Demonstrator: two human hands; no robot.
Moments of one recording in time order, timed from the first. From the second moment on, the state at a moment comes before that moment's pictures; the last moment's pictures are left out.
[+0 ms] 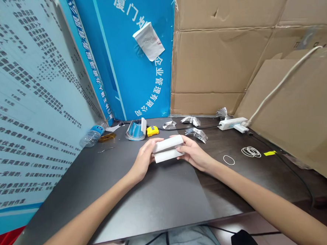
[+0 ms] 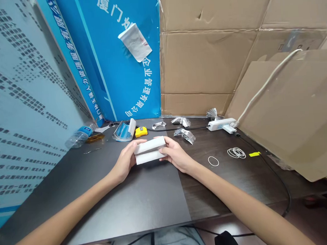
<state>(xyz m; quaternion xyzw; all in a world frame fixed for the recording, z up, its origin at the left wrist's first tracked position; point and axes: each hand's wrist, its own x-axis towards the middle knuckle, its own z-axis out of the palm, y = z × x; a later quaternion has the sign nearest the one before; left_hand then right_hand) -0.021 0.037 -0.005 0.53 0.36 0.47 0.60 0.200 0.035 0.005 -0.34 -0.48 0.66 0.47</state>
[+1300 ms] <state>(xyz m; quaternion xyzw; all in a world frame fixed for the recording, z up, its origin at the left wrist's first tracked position) -0.029 0.032 0.004 0.84 0.31 0.31 0.31 0.215 0.034 0.013 -0.36 -0.59 0.68 0.27</state>
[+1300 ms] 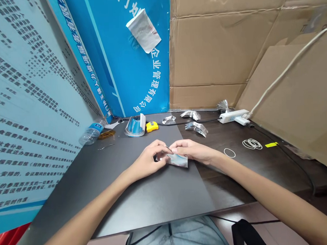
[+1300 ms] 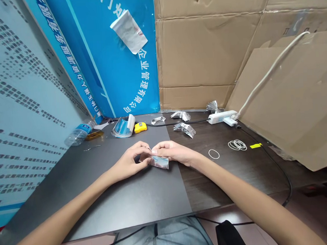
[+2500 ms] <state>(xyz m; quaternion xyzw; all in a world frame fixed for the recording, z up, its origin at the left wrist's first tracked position) -0.020 0.022 0.009 0.75 0.45 0.32 0.36 0.207 0.026 0.009 -0.32 -0.66 0.65 0.22</state>
